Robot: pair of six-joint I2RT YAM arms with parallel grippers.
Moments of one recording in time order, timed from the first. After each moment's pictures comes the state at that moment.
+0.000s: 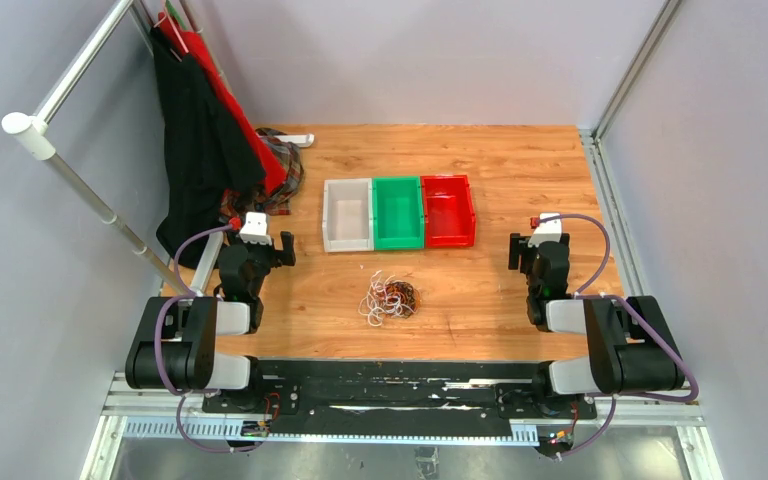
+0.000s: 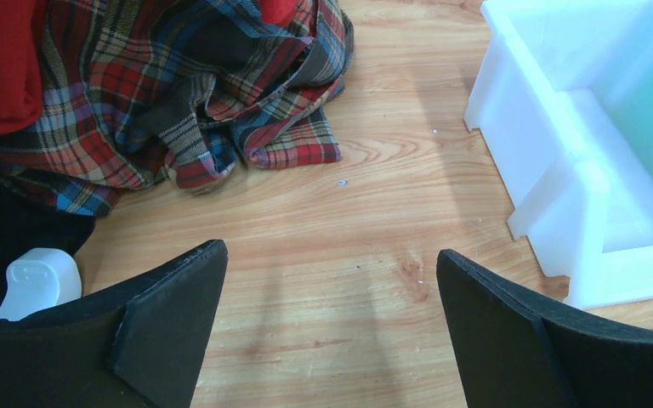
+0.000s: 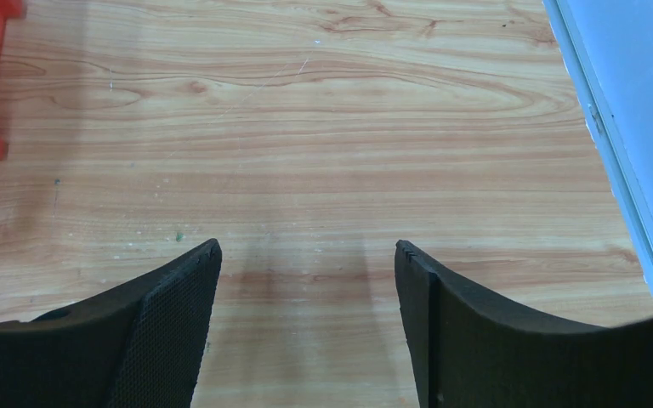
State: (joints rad) left arm 0.01 1.37 0.17 1.05 0.09 0.06; right arm 0.07 1.38 0.23 0.83 0.21 -0.12
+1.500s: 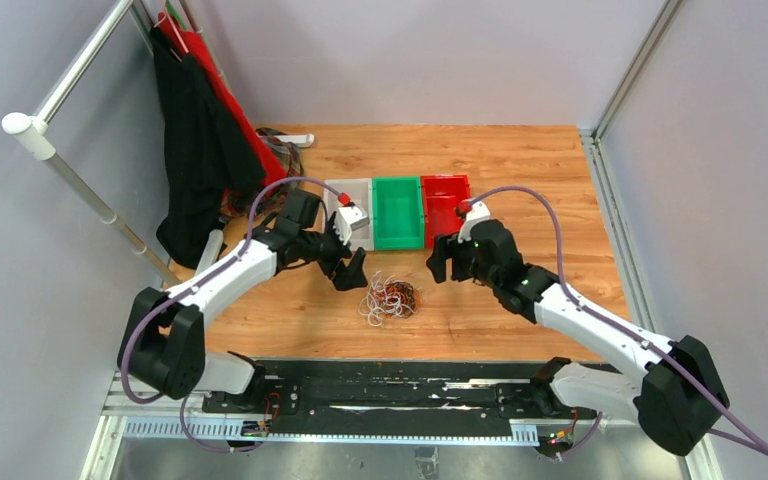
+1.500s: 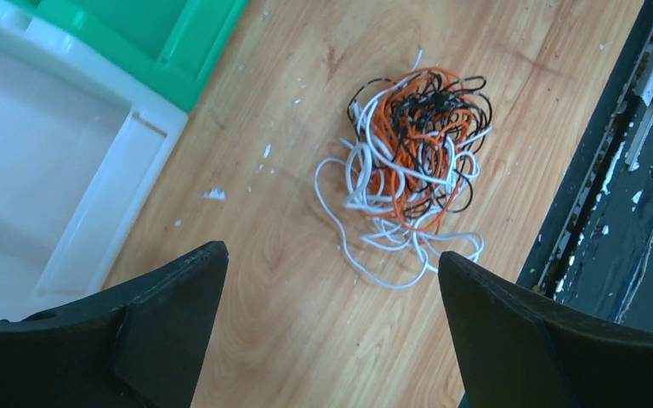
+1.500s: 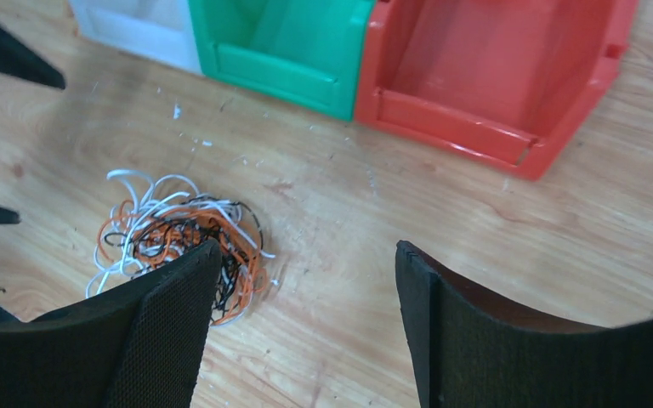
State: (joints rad) left arm -0.41 1.34 0.84 -0.37 0.64 0.32; right arm 0.63 1.10 0.66 -0.10 0.06 0.29
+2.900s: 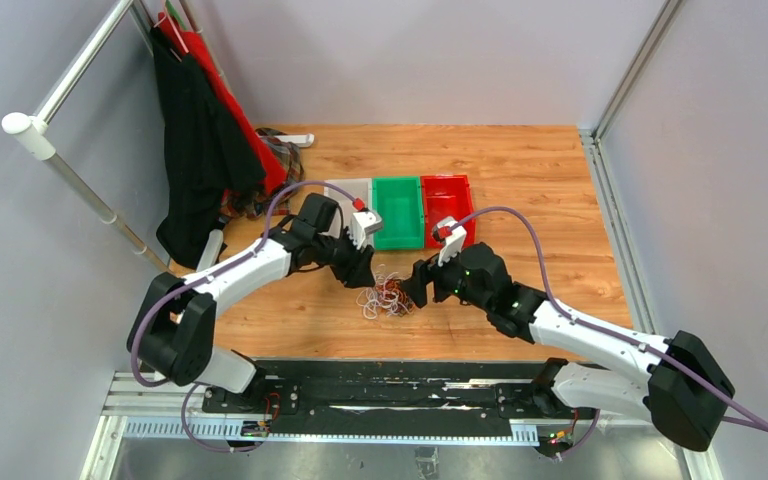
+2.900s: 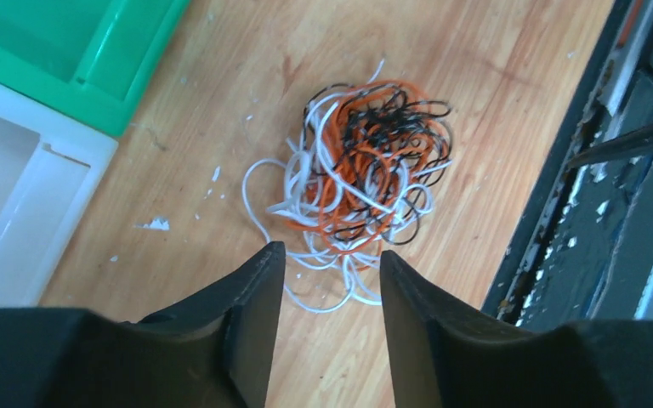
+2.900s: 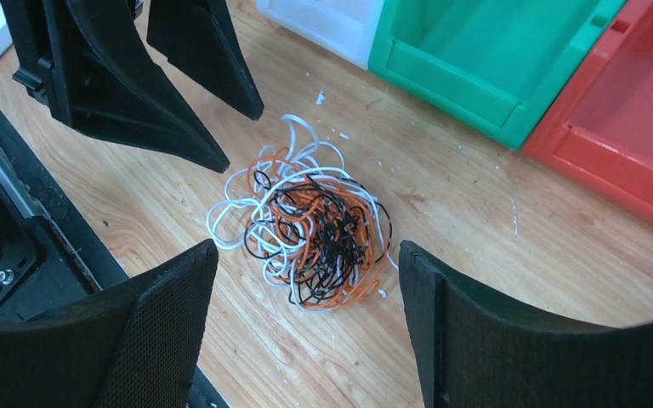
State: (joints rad) left arm -0.50 1.42 0.87 -0.31 0.65 0.22; right arm 0.85 1.07 0.55 0.13 -0.01 0.27
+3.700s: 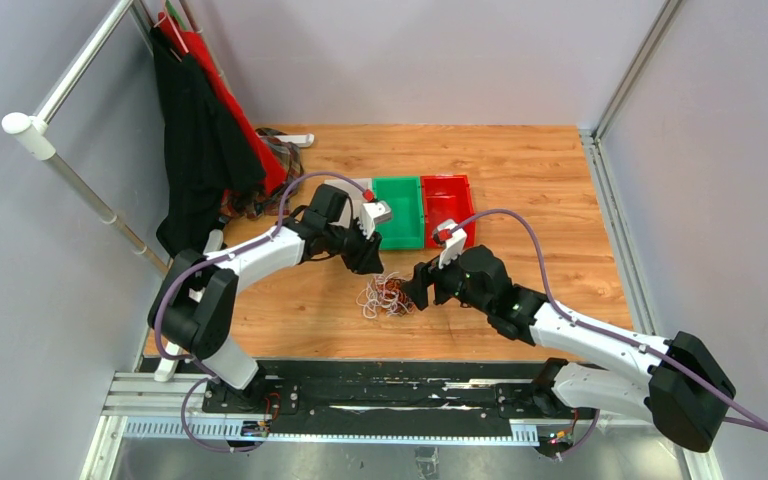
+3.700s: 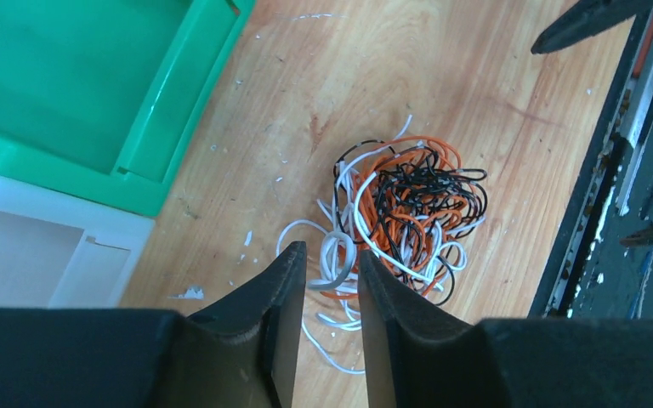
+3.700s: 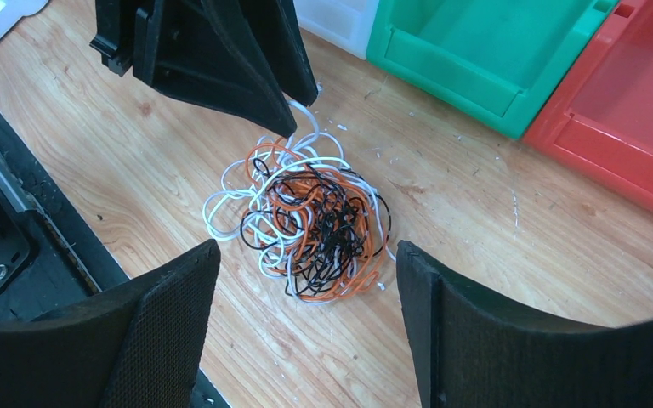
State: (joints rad) left arm -0.50 1.59 0.94 -0.20 0.67 0.23; right arm 0.86 1.06 0.52 0.14 0.00 0.27
